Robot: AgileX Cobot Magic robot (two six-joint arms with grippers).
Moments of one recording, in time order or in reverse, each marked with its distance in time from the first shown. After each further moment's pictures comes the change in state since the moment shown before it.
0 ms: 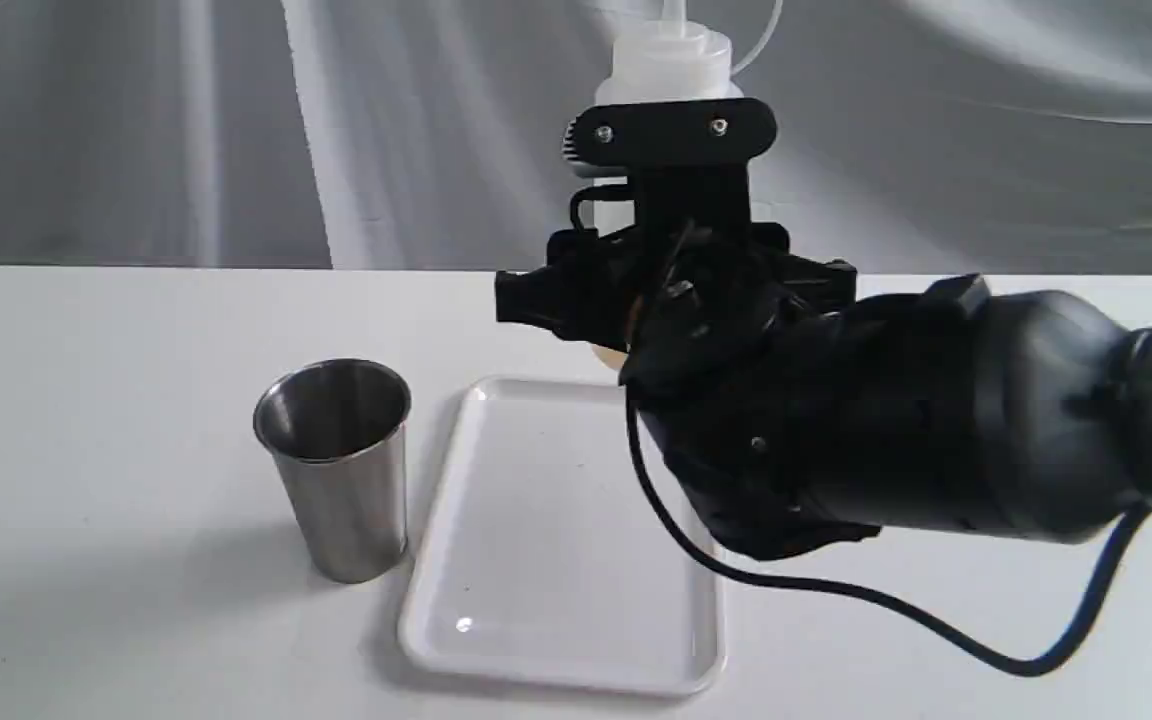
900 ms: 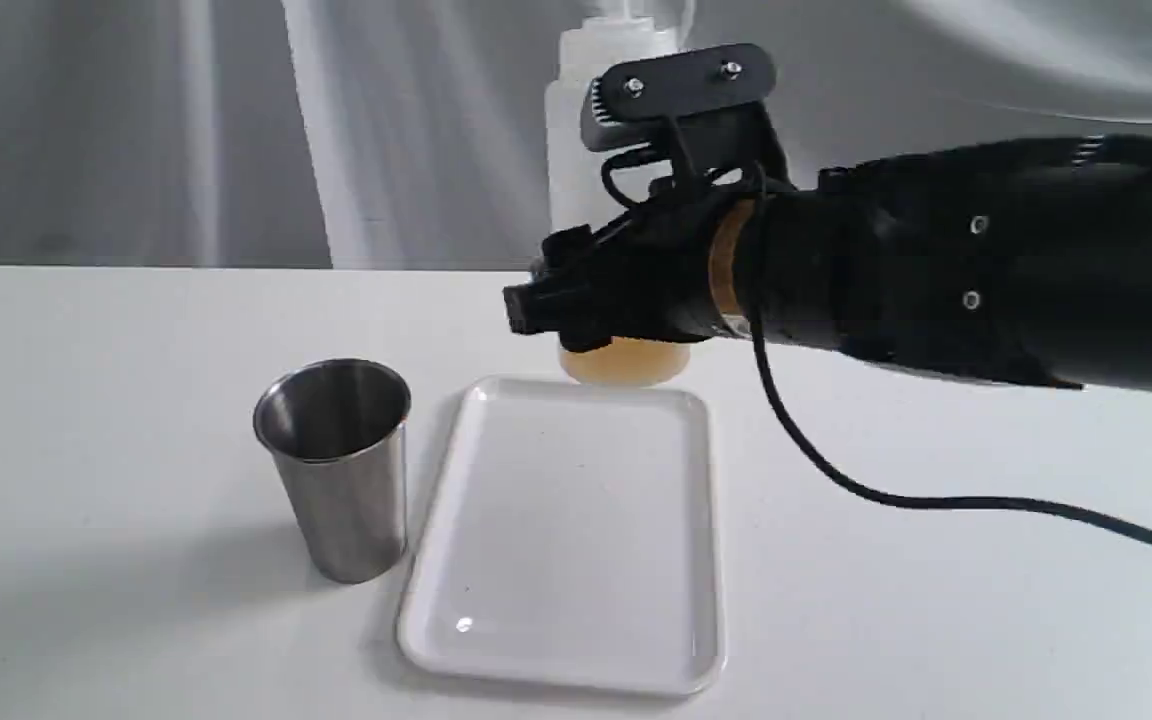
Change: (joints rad) left arm 0.000 0.000 0.000 0.000 0.000 0.000; right arm -0.187 -0.125 0.008 0.552 -0.585 -0.780
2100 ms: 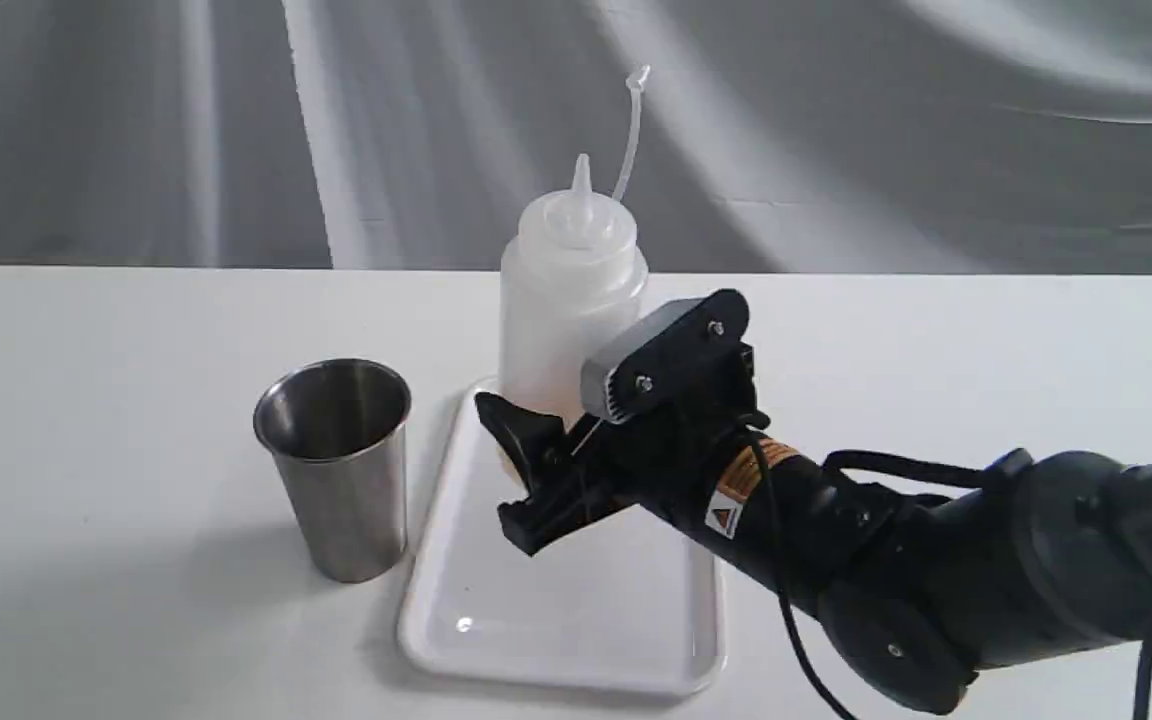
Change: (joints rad) left arm 0.000 0.000 0.000 0.000 0.000 0.000; right arm -0.045 0.262 0.330 0.961 -1.074 -1.258
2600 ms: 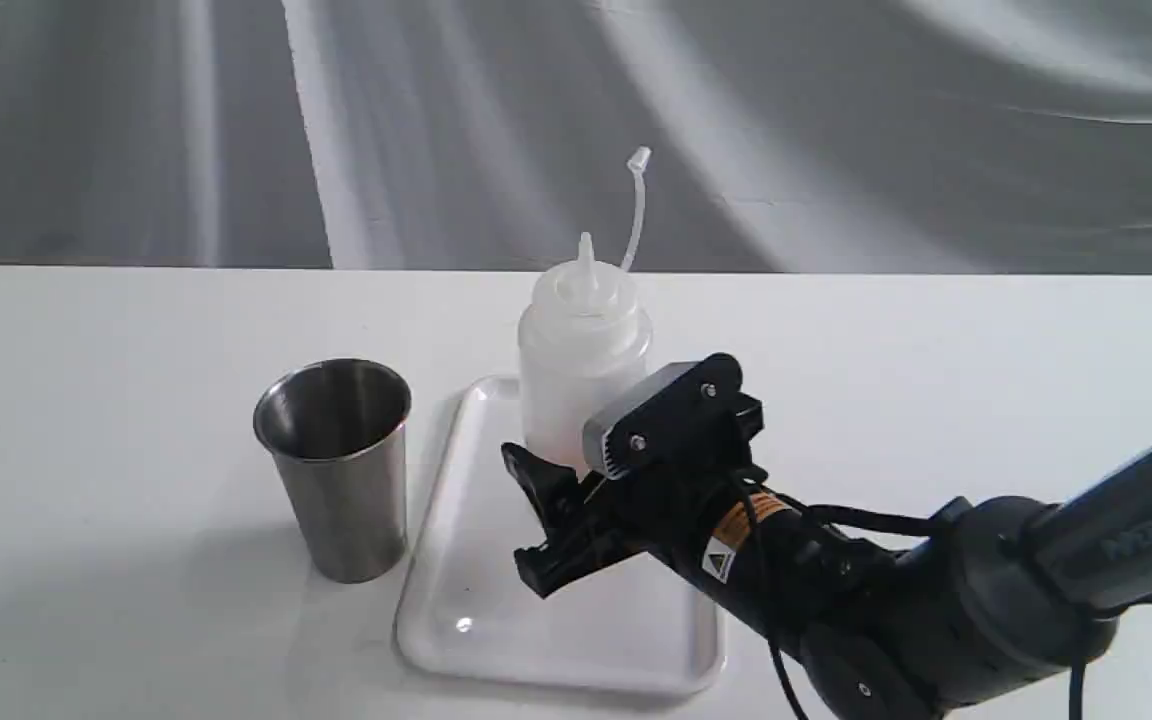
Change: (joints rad) left arm 0.000 0.000 0.000 0.000 0.000 0.000; right arm 0.000 0.133 0.000 0.098 -0.071 -0.076
